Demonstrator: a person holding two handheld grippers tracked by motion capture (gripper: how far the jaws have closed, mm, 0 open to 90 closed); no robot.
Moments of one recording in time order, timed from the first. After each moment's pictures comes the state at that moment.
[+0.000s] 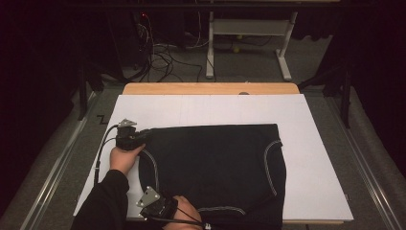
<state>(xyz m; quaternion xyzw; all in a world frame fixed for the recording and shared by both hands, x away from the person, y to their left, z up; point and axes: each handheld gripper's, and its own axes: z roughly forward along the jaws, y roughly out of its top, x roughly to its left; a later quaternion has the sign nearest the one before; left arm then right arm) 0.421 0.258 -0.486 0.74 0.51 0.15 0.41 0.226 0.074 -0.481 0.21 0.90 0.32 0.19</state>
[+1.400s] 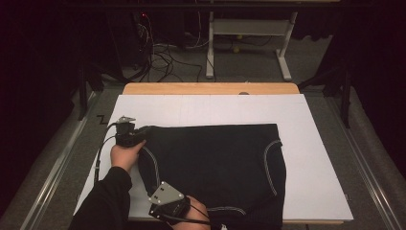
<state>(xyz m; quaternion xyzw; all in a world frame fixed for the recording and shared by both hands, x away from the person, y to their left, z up) 0.419 0.252 -0.465 0.71 0.55 0.15 0.43 0.220 0.037 -0.449 0.22 0.85 0.44 0.19</state>
